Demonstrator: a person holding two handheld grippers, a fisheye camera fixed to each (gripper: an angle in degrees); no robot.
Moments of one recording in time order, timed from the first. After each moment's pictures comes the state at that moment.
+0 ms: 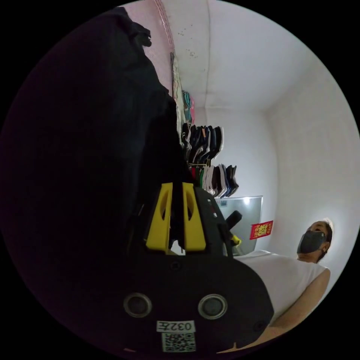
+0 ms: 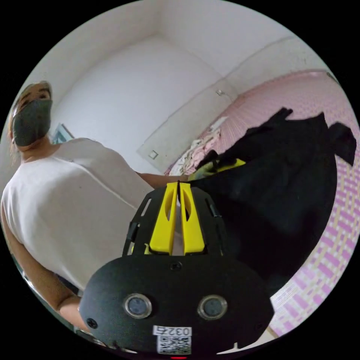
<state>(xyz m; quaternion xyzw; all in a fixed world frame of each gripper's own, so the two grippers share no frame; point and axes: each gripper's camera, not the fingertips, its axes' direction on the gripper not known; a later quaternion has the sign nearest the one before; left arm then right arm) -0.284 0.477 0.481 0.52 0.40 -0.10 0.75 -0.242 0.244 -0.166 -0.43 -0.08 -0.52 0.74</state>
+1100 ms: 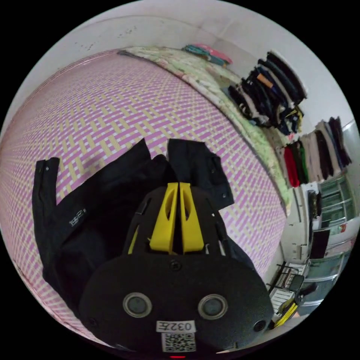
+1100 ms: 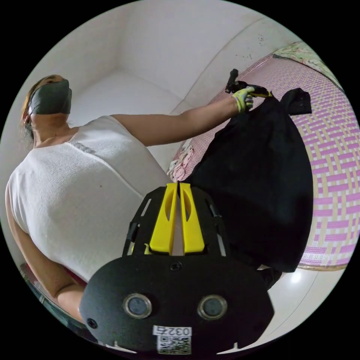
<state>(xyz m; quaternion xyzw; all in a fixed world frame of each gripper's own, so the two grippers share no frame) -0.313 0.103 0.213 0.37 -0.11 -0.08 0.92 -0.193 0.256 -0.257 -0.31 -0.01 -0.42 0.85</state>
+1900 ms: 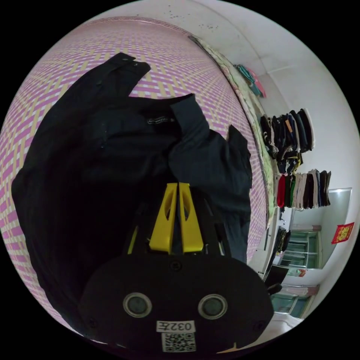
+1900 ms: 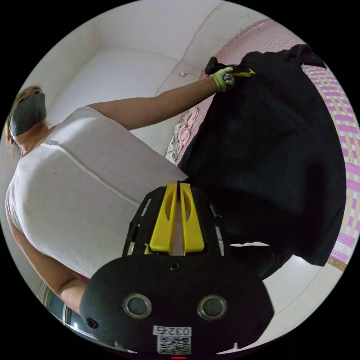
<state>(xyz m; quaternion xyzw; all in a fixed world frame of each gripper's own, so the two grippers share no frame) -0.495 0.259 0.300 0.40 0.06 -0.22 0.89 -0.137 0.250 -0.199 -0.45 0.02 -0.37 0.81</state>
